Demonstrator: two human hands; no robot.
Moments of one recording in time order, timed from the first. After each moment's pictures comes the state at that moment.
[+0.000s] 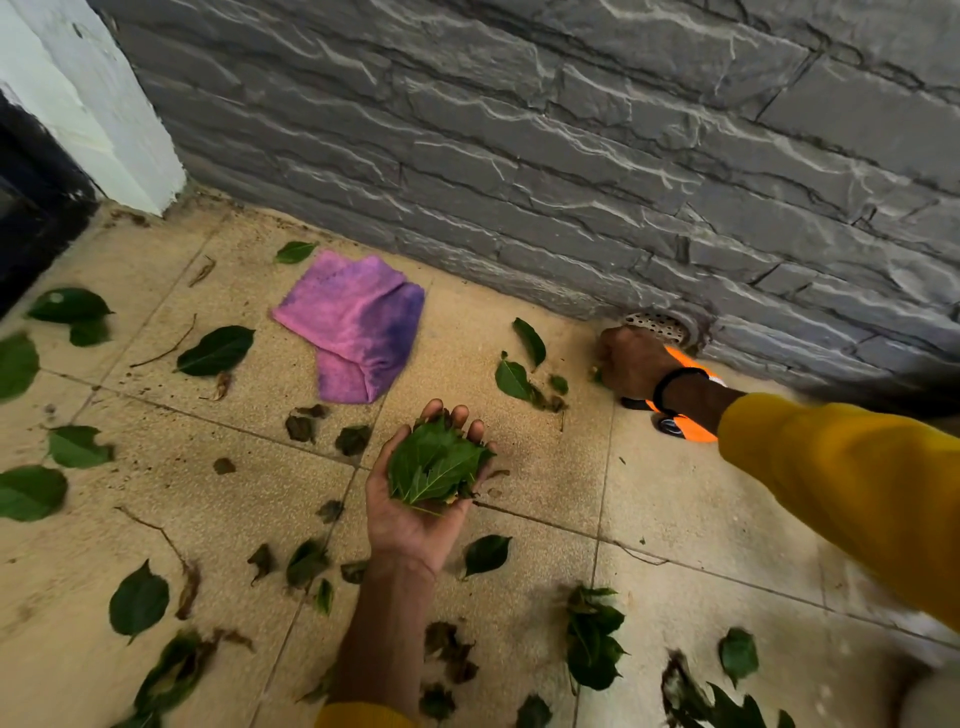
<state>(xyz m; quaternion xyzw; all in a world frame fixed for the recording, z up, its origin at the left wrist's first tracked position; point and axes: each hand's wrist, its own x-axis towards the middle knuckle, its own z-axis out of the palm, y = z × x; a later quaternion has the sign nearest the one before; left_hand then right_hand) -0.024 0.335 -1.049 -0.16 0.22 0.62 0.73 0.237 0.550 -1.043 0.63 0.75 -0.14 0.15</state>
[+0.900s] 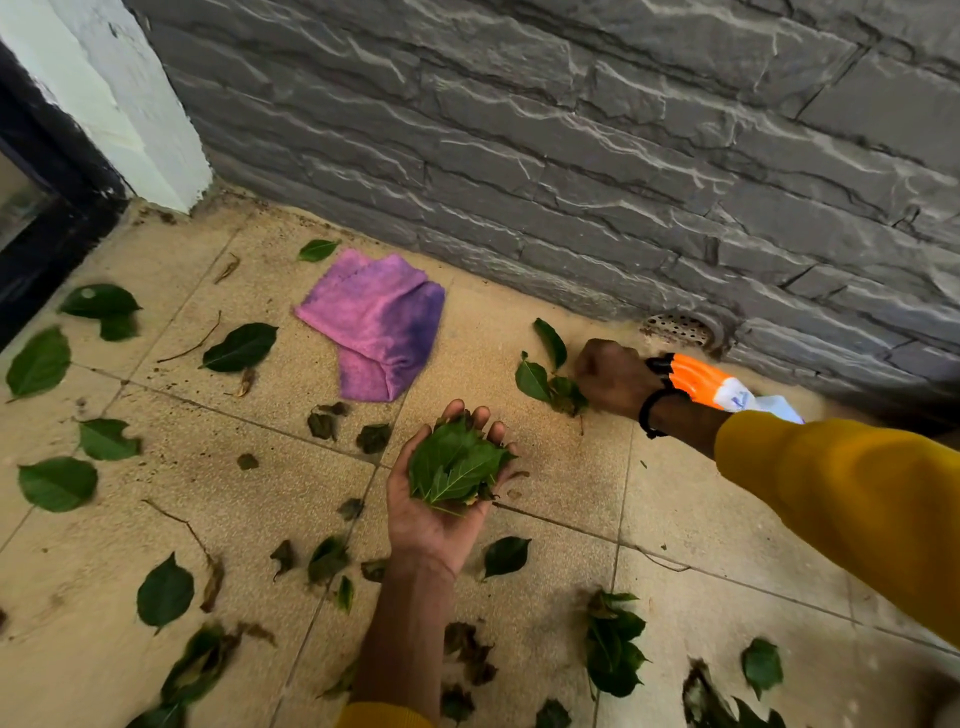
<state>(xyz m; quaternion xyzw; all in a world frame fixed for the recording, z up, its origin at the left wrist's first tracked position) -0.024 0.336 -1.048 -0.16 0.20 0.62 0.74 0.180 0.515 -1.034 0.66 0.69 -0.28 0.06</state>
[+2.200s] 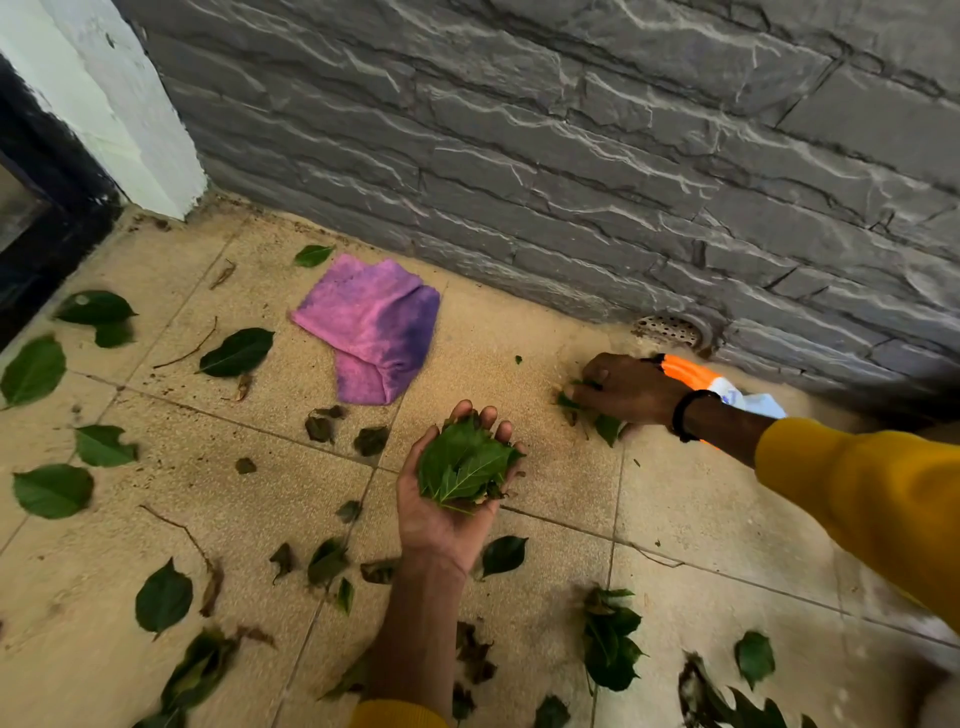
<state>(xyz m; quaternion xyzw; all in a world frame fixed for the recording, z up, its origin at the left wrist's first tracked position) -0.016 0.337 -1.043 -0.17 0.20 0.62 0.74 0.207 0.508 -1.013 0.61 0.71 -0.32 0.15</state>
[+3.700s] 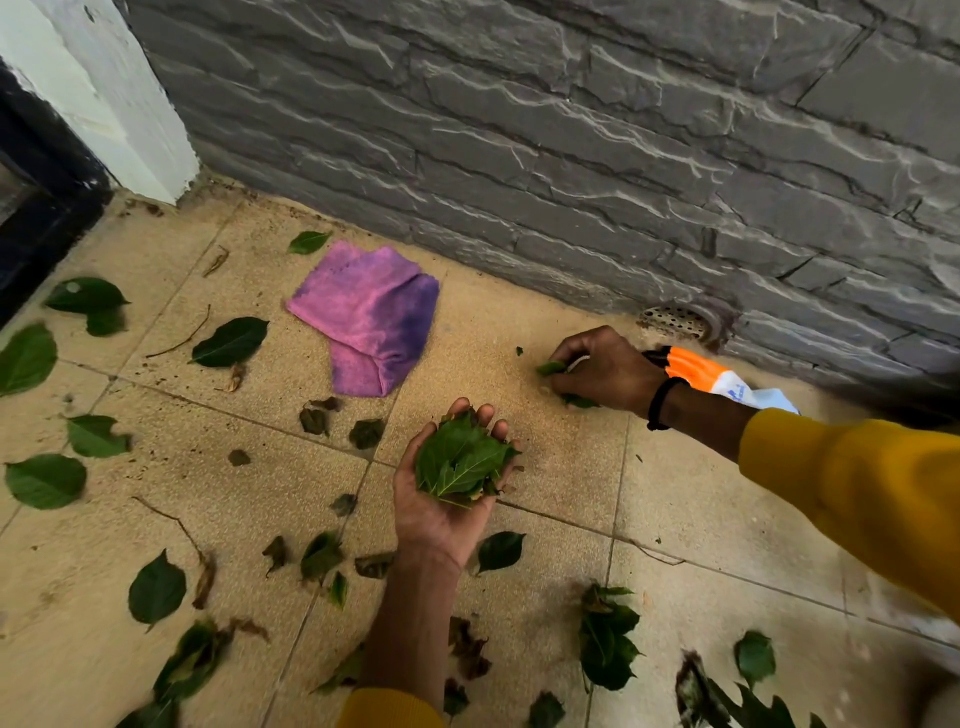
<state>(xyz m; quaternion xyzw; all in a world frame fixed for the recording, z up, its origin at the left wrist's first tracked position) -0.012 0.338 -1.055 -0.19 0.22 0.61 0.74 0.165 0.500 -0.997 0.59 0.64 -0.48 -0.05</state>
